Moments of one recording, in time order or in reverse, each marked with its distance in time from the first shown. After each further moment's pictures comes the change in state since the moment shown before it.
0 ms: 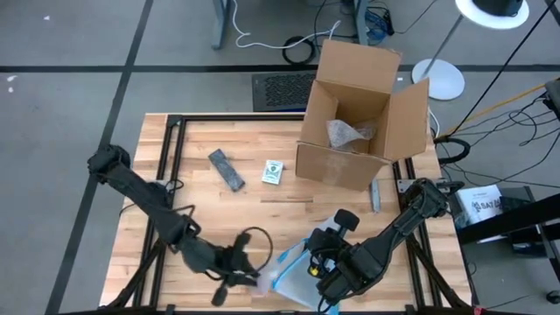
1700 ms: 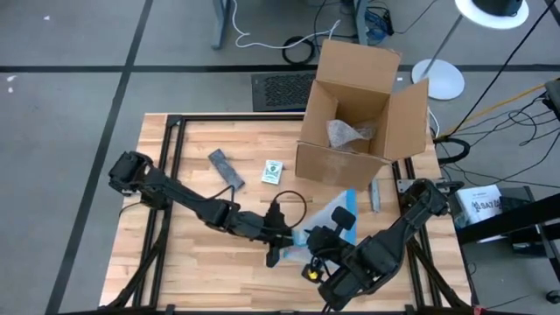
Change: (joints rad) left arm 0.310 0.202 -0.002 0.185 0.018 -0.050; right arm 0.012 0.000 0.181 0.086 0.141 -0.066
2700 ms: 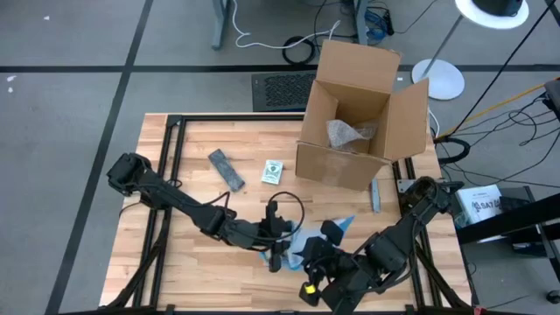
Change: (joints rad) left arm -0.072 -0.005 0.092 -0.011 -0.241 0.214; right arm 0.011 -0.037 -0.002 0.354 -0.187 -0.106
